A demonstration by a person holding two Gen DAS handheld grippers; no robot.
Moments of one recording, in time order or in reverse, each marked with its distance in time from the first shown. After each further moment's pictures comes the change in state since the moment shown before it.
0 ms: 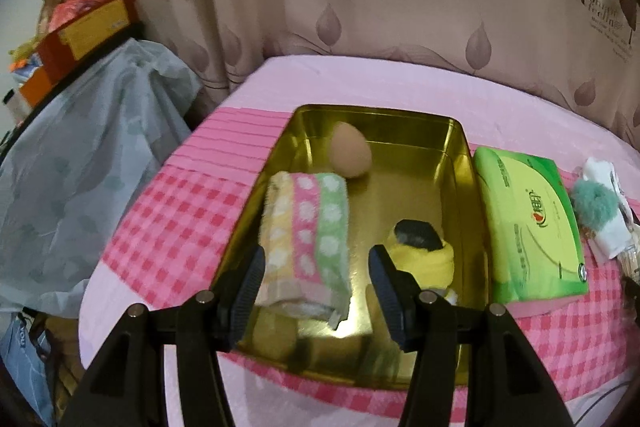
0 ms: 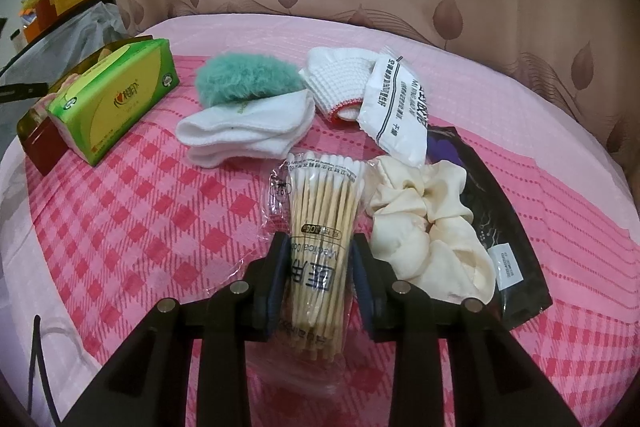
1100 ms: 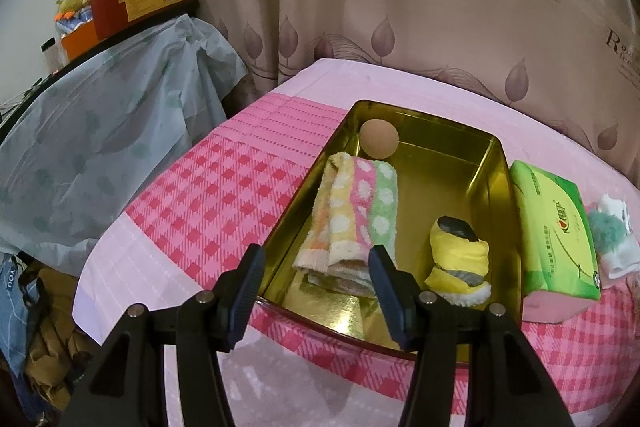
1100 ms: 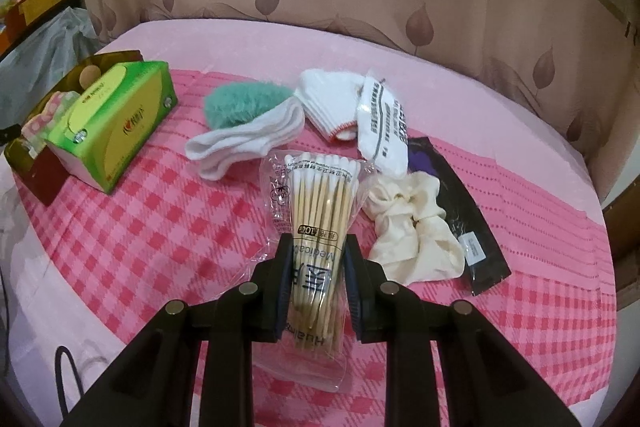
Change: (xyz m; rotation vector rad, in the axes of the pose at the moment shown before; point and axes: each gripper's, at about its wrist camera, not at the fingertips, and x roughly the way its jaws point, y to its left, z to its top) left arm -0.009 0.033 -0.027 -0.172 -0.040 0.052; right arm -0.041 0.045 0.030 0.055 0.050 -0.149
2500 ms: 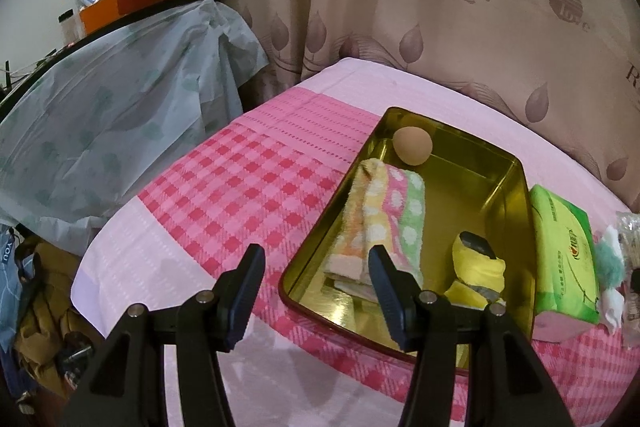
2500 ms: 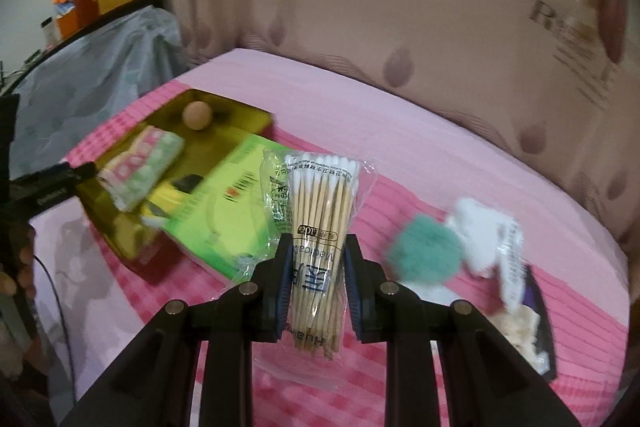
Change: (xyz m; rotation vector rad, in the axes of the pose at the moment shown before) left arm 0.003 0.026 0.004 -0.099 0.021 0.016; right arm -0.019 0.136 0.079 -0.181 -0.107 0.208
